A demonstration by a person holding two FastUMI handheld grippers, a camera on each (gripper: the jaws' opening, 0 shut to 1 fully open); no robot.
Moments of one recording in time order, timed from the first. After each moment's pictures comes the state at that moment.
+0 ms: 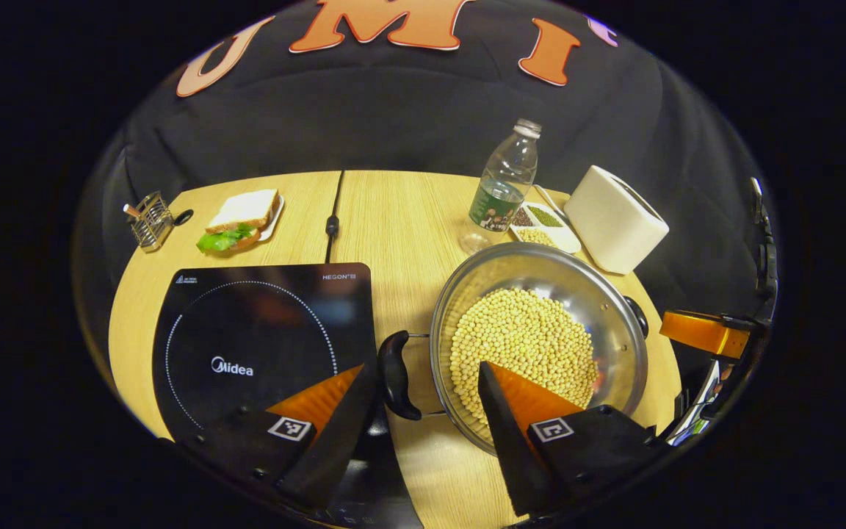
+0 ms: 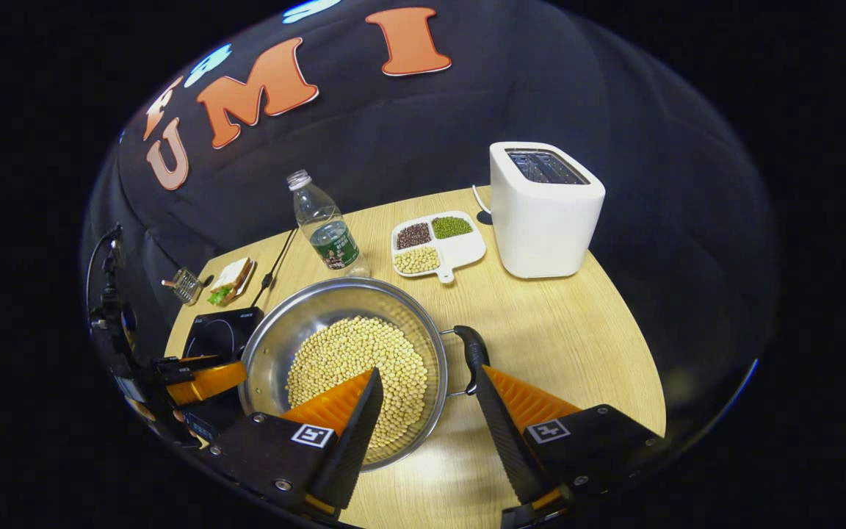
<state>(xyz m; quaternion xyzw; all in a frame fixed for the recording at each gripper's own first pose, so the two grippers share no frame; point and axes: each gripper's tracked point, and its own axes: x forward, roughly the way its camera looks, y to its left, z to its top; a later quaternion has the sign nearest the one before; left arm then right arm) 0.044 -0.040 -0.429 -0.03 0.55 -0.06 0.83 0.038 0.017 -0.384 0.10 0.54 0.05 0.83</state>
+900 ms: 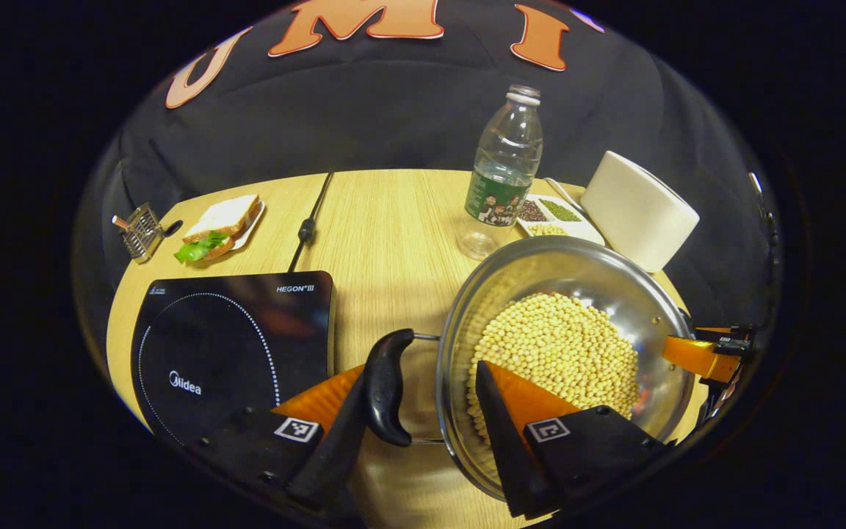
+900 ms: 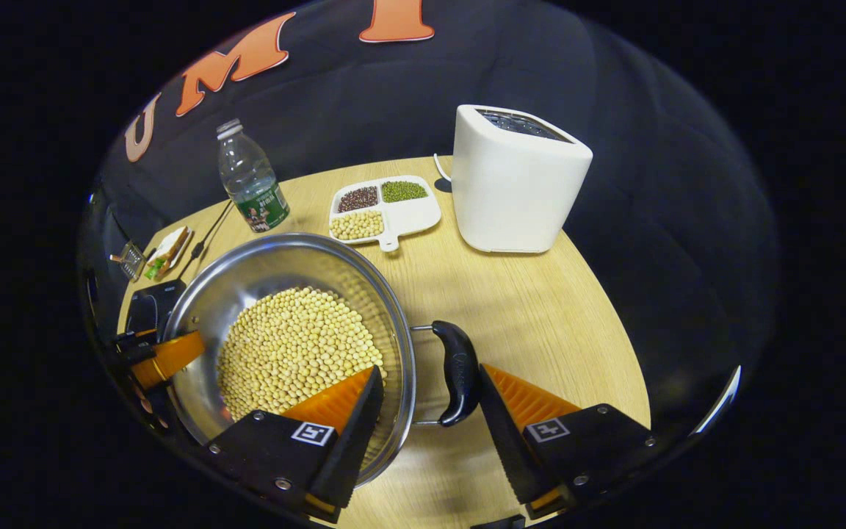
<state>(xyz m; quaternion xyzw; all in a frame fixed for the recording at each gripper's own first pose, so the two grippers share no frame) 0.072 -0.069 -0.487 0.00 0.53 -0.04 0.85 0.030 -0.015 -0.455 0.02 0.58 -0.02 0.81</state>
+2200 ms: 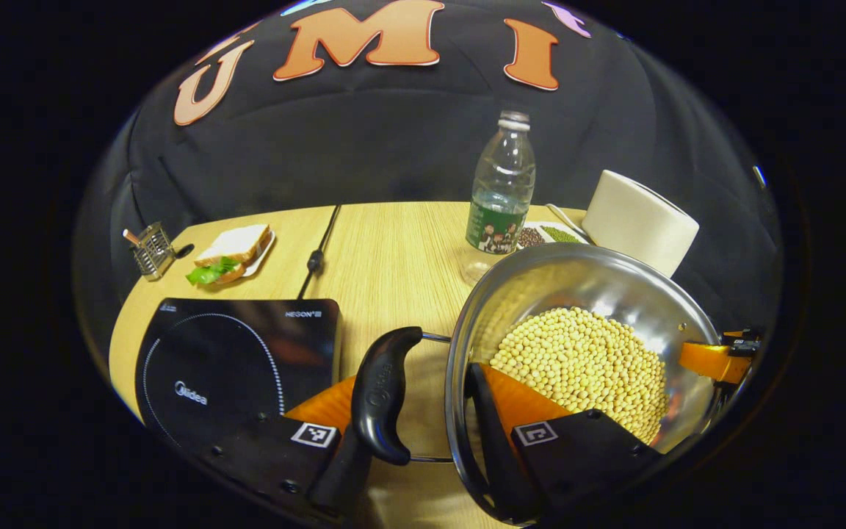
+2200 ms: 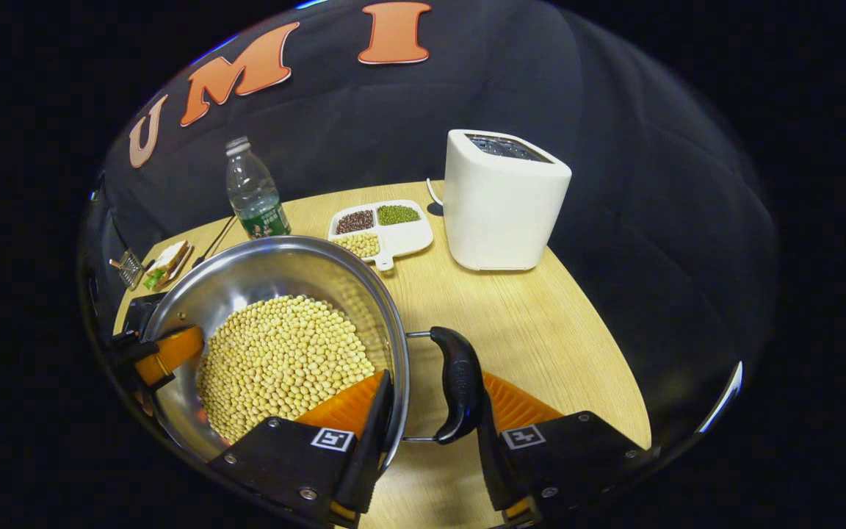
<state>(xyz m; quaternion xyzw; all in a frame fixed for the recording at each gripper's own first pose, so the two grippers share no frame) 0.089 -0.061 -0.461 0.03 0.45 -0.03 0.89 0.031 -0.014 -0.423 0.03 0.53 -0.03 0.85</state>
